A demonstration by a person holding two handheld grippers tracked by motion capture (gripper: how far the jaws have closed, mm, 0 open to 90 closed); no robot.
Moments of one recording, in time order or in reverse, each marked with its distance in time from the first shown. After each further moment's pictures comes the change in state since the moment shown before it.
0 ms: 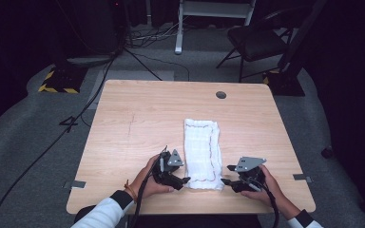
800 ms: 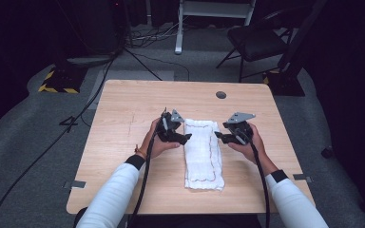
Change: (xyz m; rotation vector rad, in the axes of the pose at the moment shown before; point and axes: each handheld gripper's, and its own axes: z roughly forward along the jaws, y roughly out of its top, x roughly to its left) left arm 0.105 0.072 0.036 -0.063 0.165 -0.121; right arm -0.108 0.075 0.051 -0.069 -0.186 0.131
